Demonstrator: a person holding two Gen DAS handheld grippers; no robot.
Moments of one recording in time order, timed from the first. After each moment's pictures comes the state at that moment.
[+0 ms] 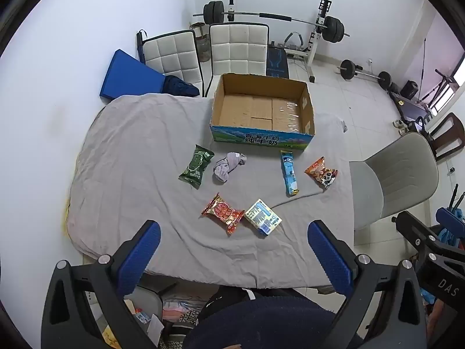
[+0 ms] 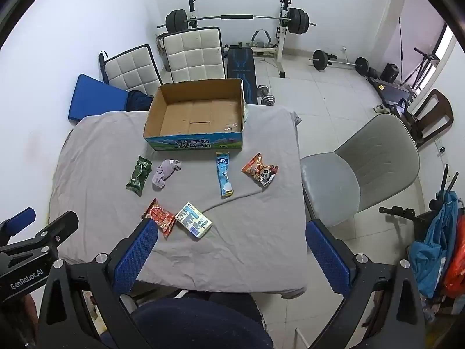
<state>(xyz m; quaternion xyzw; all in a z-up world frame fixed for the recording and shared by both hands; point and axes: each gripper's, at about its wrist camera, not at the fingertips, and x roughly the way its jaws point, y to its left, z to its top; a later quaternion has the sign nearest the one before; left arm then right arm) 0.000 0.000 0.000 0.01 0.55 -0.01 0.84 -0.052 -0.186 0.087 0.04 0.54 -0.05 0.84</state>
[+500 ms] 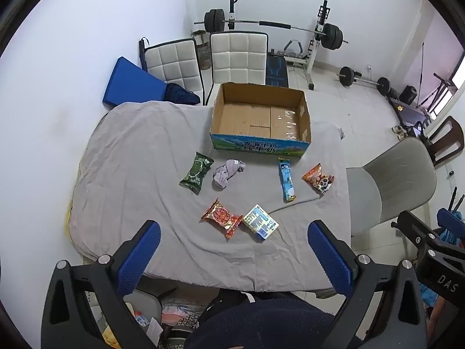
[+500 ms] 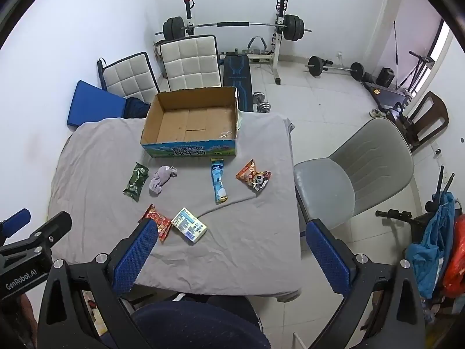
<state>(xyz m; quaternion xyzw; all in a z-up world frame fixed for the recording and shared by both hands) -0.007 -0.001 0.020 0.01 0.53 -0.01 0.84 -0.066 -0.194 0.112 0.04 0.52 -0.06 0.85</state>
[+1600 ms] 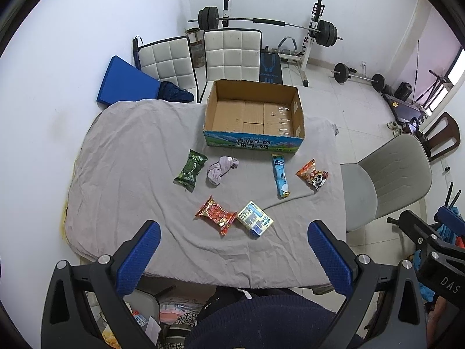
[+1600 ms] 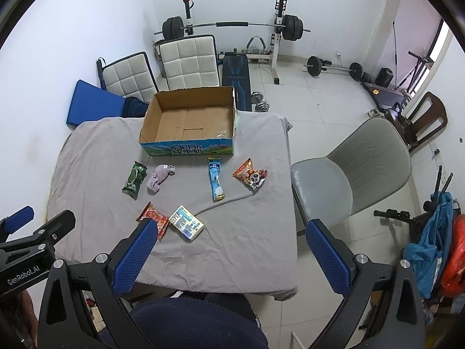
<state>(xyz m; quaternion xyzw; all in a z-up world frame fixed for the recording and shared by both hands) -0.009 -0.010 0.016 0.01 0.54 -0.02 0.84 -0.069 -0.198 0.115 0.04 0.53 -0.06 0.84</state>
